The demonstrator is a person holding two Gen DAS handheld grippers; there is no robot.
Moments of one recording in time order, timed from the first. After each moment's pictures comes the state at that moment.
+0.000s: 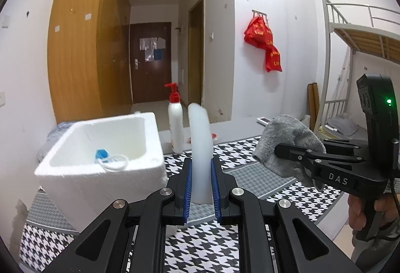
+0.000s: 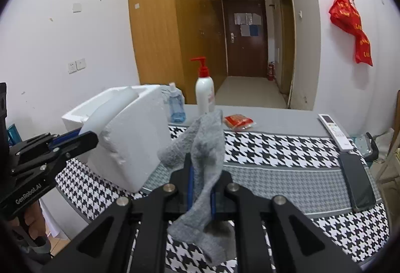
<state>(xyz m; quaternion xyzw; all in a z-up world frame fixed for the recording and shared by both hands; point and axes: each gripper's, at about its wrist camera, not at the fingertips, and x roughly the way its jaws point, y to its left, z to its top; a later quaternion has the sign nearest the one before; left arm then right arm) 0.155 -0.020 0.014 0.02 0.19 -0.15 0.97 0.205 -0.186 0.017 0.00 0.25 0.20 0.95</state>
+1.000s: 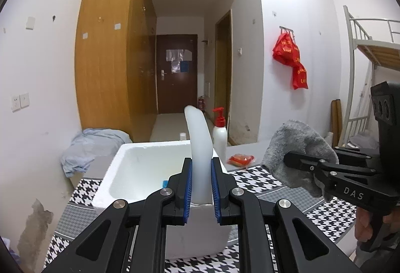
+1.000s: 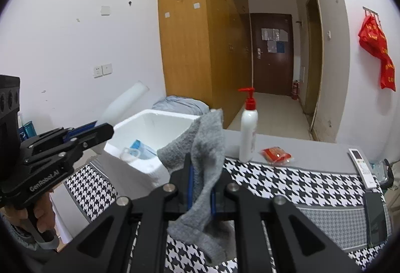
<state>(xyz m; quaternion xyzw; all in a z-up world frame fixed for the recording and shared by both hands) 0.164 0.029 0.043 0.01 0.16 -0.08 0.99 0.221 -0.121 0.051 -0.02 0.21 0.27 0.94</state>
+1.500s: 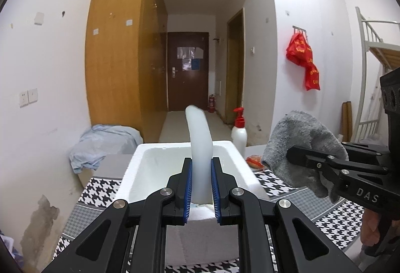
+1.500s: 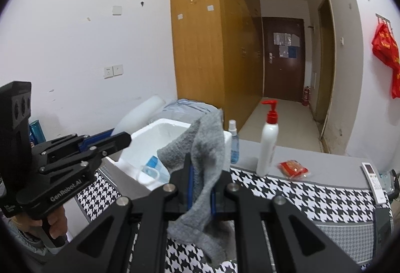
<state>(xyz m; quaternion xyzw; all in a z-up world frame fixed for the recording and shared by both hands) 0.182 0.052 0.042 0.00 0.16 -0.04 0.99 0.235 -0.087 0.063 -0.03 0.20 0.30 0.93</state>
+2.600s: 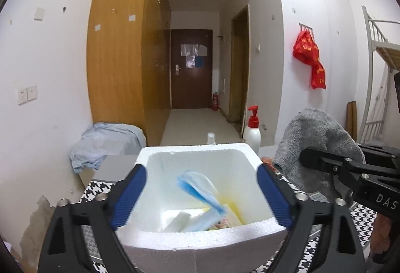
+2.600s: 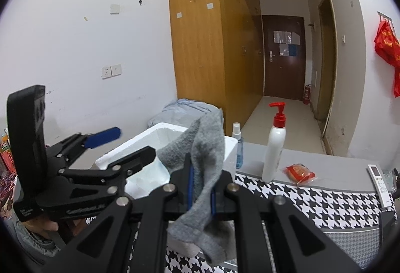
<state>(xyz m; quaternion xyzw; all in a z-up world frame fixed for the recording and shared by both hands) 0.217 0.063 0.039 0.00 0.17 -0.03 0.99 0.248 -0.069 0.065 -0.02 0.21 0.29 0.93</state>
